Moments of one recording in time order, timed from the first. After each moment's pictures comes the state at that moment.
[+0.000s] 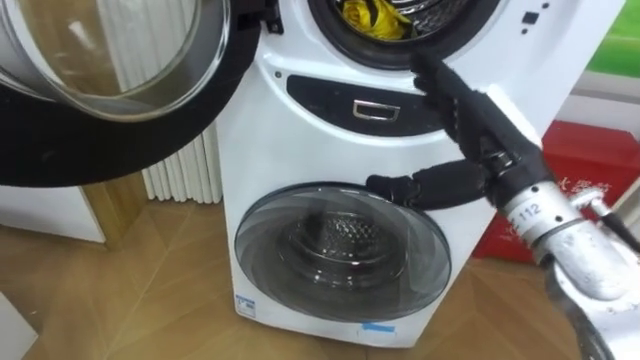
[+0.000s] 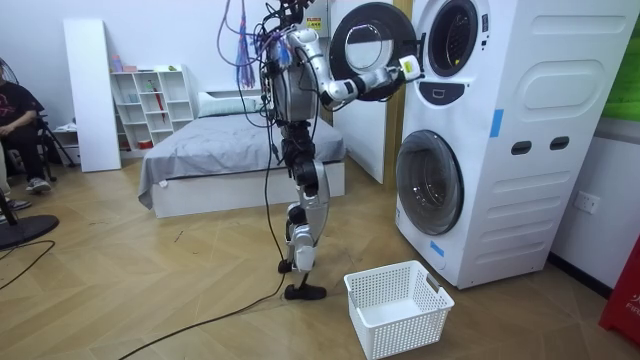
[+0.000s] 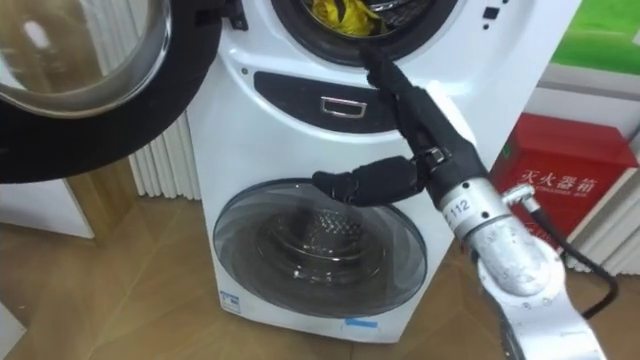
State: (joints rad) left arm 0.15 0.25 0.07 1.11 0.30 0.10 0.15; right arm -0.27 -0.41 0.08 -0.09 0.13 0.09 0.09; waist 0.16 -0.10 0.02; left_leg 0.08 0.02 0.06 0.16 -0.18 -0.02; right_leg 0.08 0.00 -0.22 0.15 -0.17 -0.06
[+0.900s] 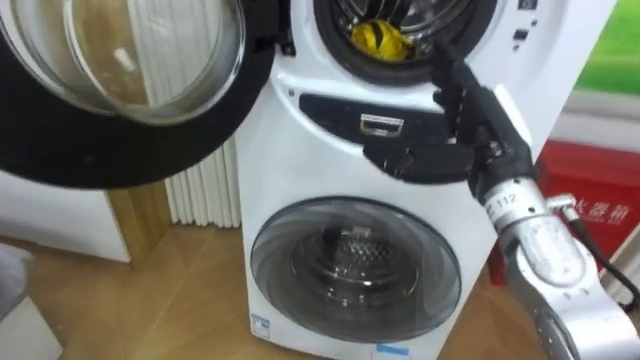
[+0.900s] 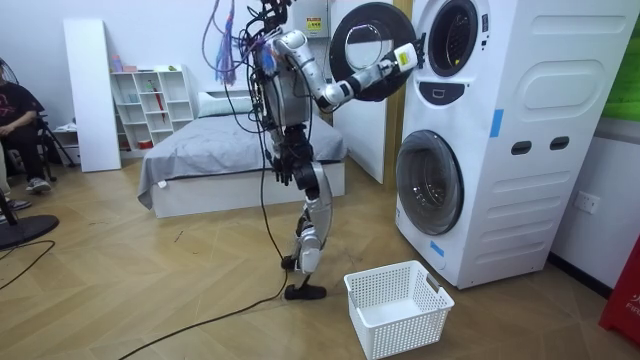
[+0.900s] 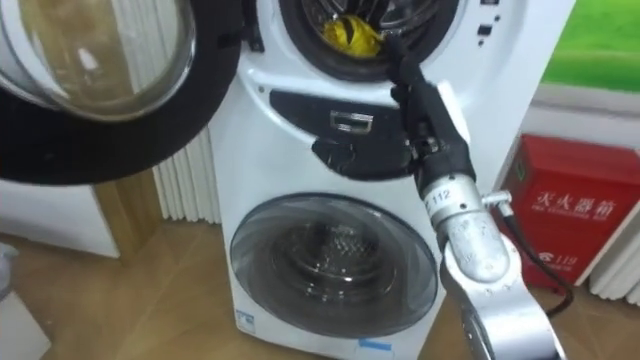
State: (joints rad) left arm 0.22 0.22 0.08 1.14 0.27 0.15 0.21; right arm -0.34 -0.34 0.10 -0.01 0.22 0.06 -0.12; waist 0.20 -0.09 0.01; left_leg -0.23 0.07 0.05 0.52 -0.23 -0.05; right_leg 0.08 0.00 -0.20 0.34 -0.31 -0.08
